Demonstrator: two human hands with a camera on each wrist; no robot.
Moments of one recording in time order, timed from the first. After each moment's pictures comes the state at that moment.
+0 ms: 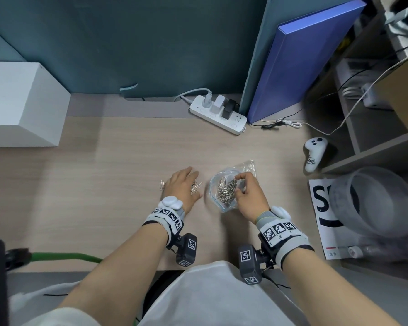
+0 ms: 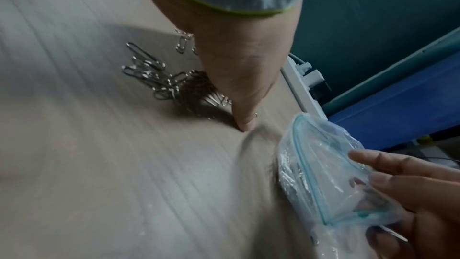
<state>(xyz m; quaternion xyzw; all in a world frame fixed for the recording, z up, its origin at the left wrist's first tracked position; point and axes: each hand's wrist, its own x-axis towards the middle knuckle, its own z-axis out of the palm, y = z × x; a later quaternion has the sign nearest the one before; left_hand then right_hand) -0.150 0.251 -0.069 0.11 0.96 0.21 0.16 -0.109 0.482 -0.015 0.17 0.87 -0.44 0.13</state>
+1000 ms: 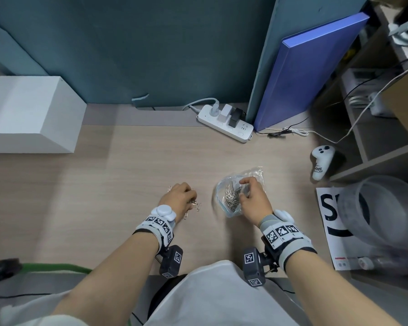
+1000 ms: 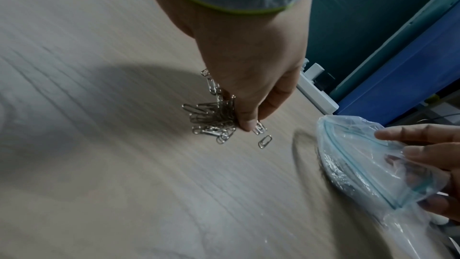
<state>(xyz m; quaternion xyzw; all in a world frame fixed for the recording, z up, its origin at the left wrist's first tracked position) -0.147 0.213 -0.057 0.19 0.95 0.18 0.17 -0.118 0.479 -0.012 0.17 0.87 -0.44 0.15</state>
